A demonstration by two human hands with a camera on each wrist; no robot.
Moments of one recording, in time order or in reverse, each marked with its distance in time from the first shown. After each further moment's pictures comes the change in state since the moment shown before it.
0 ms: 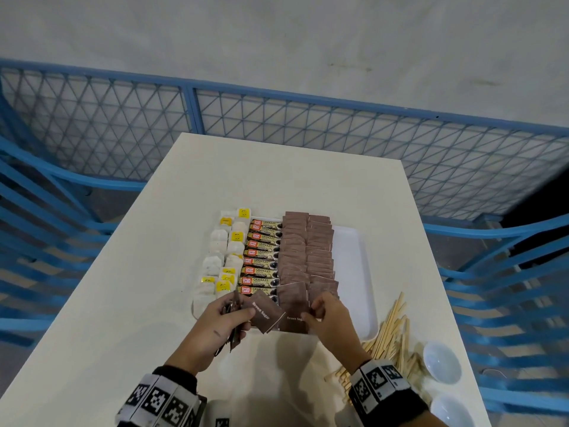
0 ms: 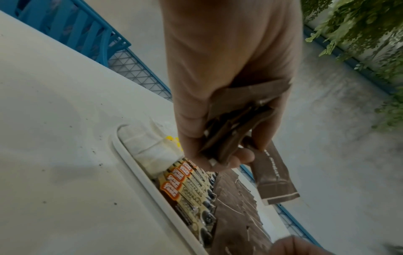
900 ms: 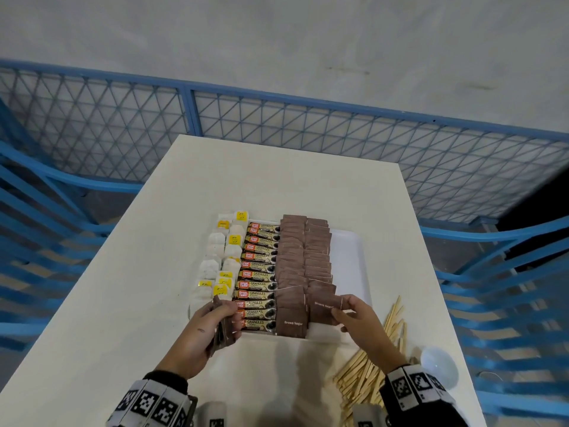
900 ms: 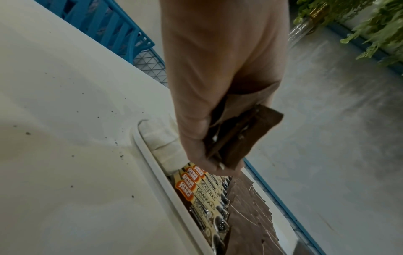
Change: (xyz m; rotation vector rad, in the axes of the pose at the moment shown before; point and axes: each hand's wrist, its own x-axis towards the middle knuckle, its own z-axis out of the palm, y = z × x) left_hand 0.009 -0.005 -0.011 -0.304 0.056 -0.123; right_hand -0.001 0.019 -0.048 0.404 -0.082 0.219
